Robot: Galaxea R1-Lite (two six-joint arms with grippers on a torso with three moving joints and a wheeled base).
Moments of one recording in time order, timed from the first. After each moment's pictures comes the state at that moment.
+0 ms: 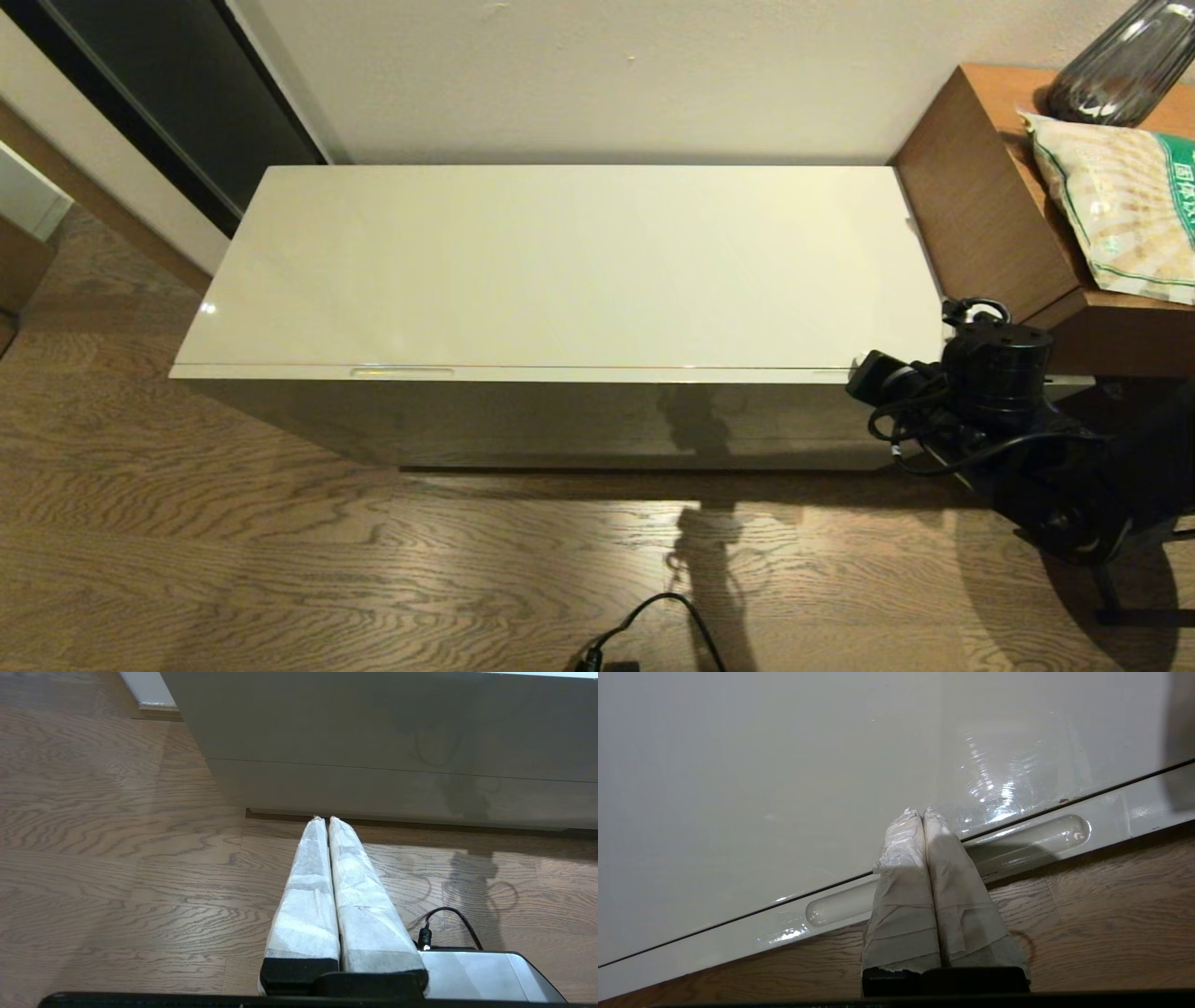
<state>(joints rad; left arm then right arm) -0.01 0.00 0.00 0.01 0.01 -0.02 0.19 2.05 -0.69 -1.00 -0.24 0.46</state>
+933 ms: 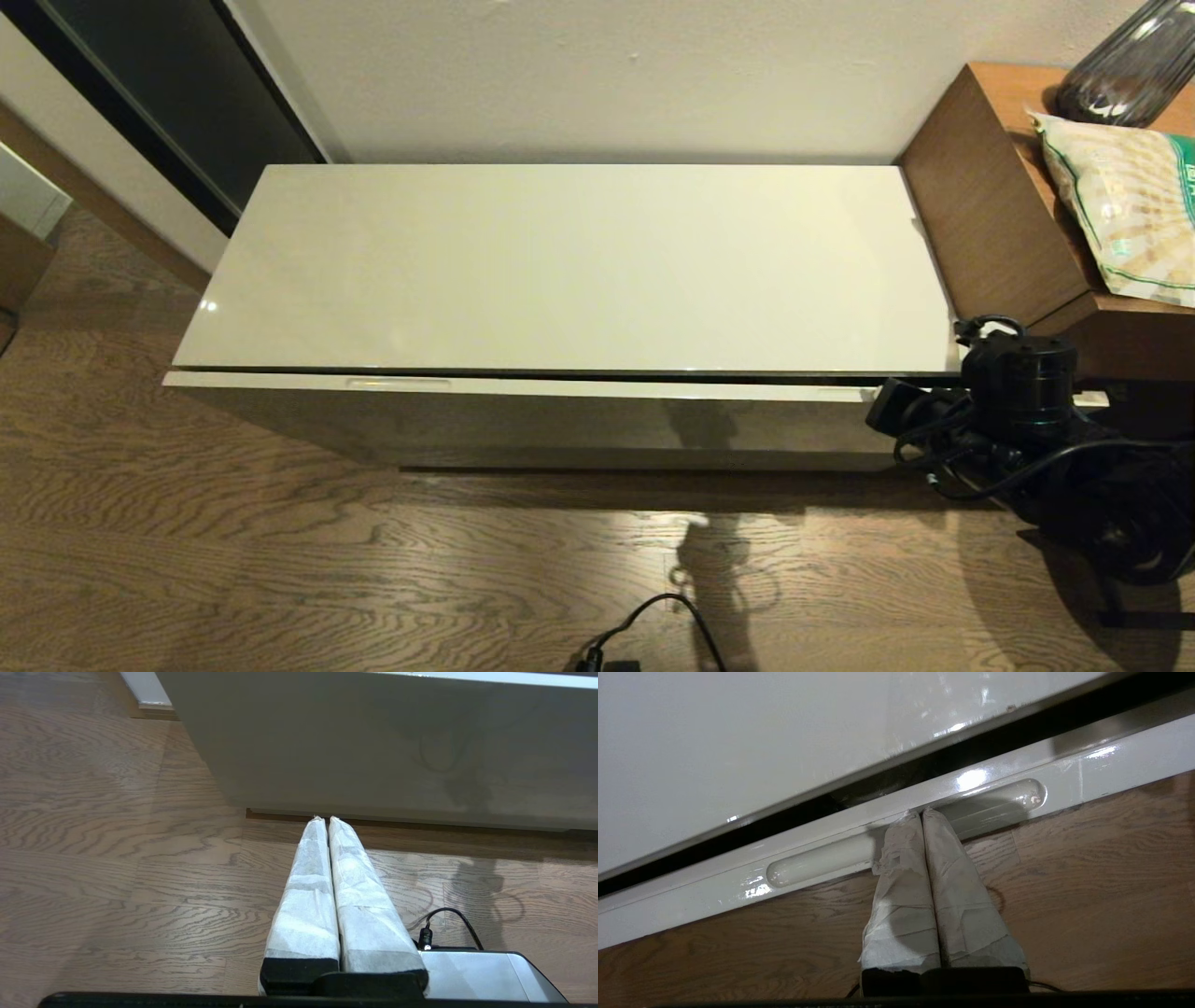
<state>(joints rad) -0.01 0.00 0.00 0.01 0.01 -0.02 0.19 1.93 -0.61 -0.80 -0.24 0.46</state>
